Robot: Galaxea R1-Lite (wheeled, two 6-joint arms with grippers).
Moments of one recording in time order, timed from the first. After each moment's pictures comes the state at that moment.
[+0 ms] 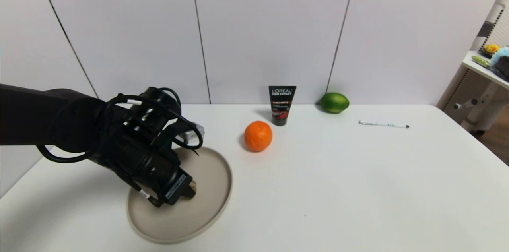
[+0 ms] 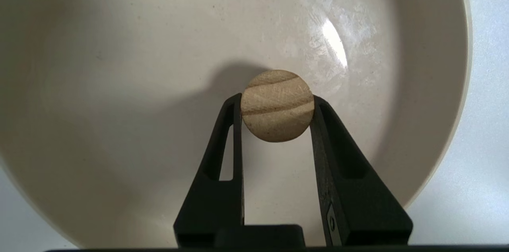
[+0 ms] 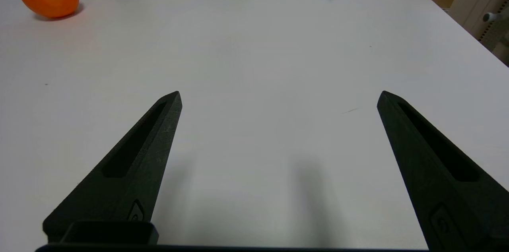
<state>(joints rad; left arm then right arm) -0.43 1.75 -1.11 0.47 -0.18 0.19 0.00 0.00 0.00 0.00 0.01 -0.01</state>
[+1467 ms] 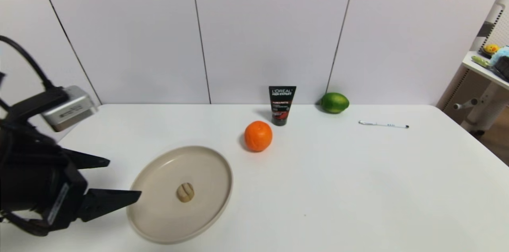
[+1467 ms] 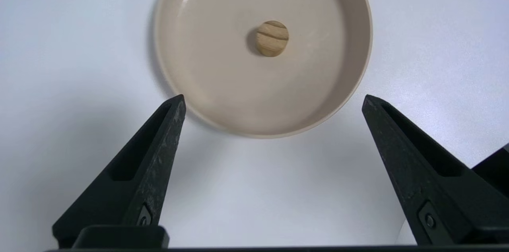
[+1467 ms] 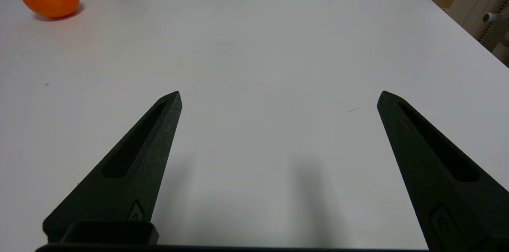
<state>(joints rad) -0.31 1.12 -0.94 0.49 -0.18 0.19 0.00 0.00 0.00 0.00 0.01 -0.01</state>
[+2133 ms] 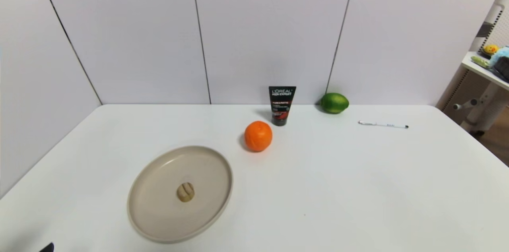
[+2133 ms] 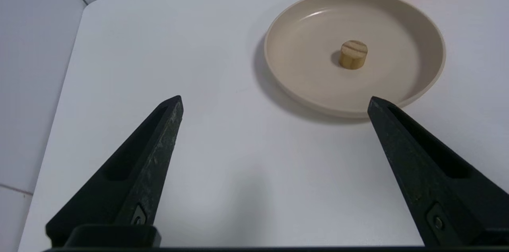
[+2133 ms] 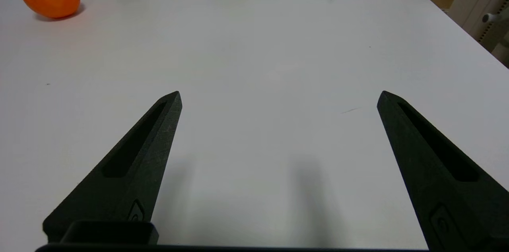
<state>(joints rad) 0.00 0.39 -0.36 0.14 -0.18 0.19 0.00 0.00 0.00 0.00 0.01 -0.01</state>
